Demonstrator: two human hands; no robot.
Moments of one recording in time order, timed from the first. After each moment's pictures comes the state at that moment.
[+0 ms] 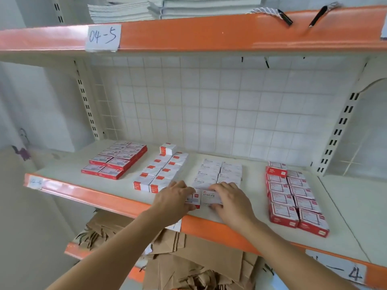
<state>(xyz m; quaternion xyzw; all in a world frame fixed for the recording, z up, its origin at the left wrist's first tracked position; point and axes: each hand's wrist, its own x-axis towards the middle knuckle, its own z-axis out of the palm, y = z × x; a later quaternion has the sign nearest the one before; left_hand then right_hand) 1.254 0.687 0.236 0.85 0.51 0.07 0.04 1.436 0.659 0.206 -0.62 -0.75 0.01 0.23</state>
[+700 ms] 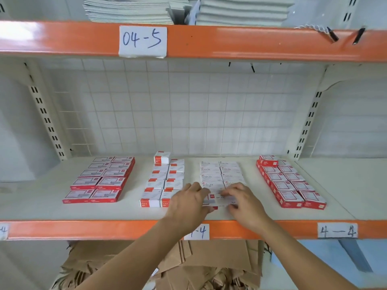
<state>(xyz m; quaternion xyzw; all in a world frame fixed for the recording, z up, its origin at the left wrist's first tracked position) 1.219 0.713 0.235 0.92 0.34 0.16 0.04 1.393 0.646 0.208 -0.74 -0.62 0.05 0.26</state>
